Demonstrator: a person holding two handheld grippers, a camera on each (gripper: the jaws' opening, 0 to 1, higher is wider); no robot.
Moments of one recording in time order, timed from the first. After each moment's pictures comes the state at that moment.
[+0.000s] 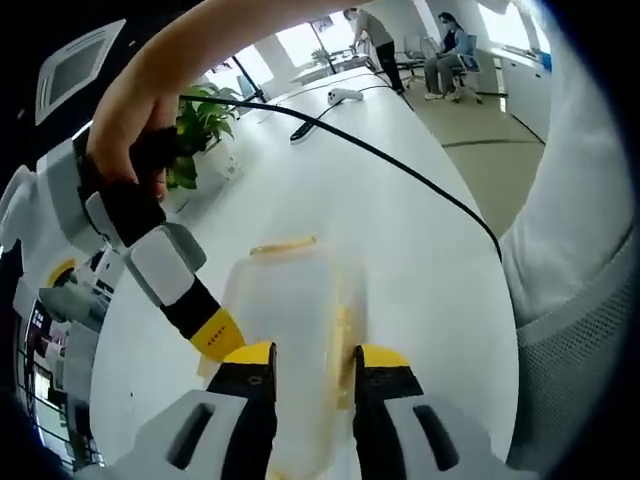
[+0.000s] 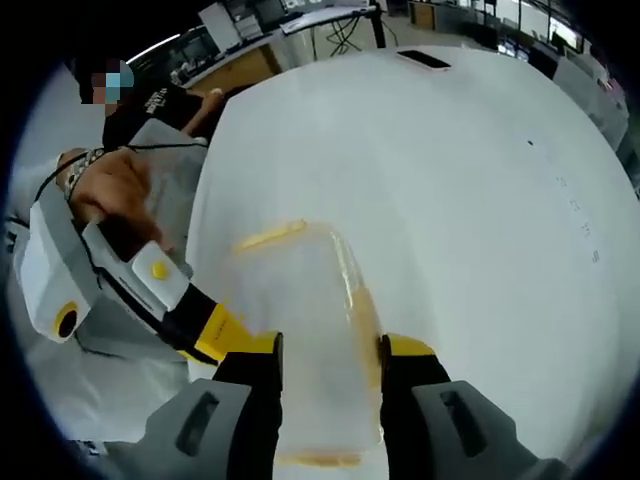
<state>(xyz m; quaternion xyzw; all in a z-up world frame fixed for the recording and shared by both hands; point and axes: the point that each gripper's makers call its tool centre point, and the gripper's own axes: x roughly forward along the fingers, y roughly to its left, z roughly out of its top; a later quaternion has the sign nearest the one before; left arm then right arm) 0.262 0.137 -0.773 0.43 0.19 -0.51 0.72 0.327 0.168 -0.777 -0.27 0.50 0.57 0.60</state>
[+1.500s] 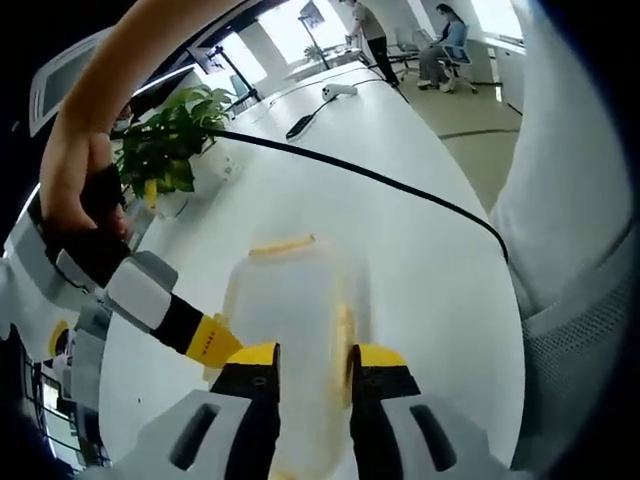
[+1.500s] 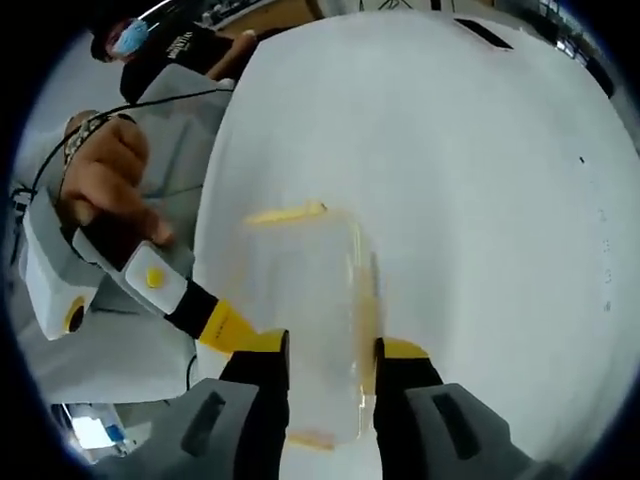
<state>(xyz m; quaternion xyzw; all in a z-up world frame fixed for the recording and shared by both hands) 0.264 0.138 -0.772 0.45 0.18 -0.51 0.71 0.321 0.166 -0.780 -0.35 0.53 0.59 0.49</state>
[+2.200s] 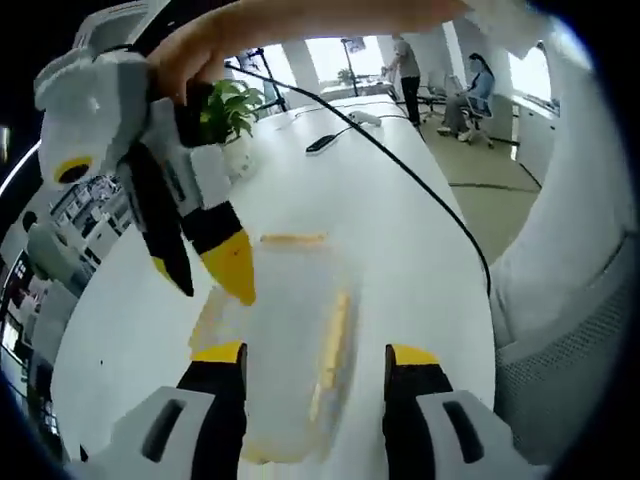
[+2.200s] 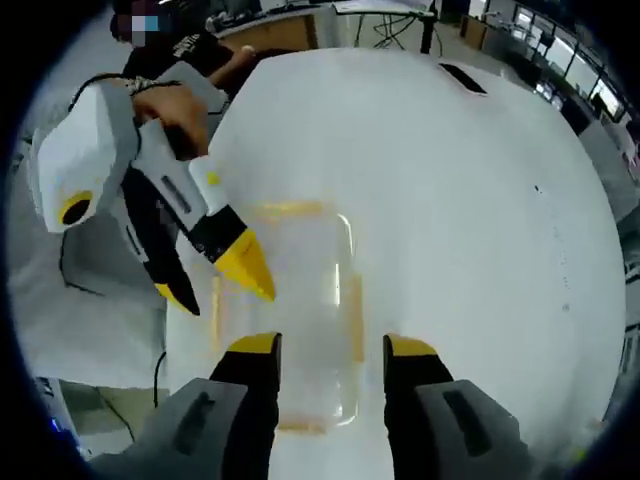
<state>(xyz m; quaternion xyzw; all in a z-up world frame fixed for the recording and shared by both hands) 0.266 0.157 -0.766 0.33 0.22 -0.52 0.76 0.319 0.145 -0.756 -0.36 0.41 0.61 0.57</state>
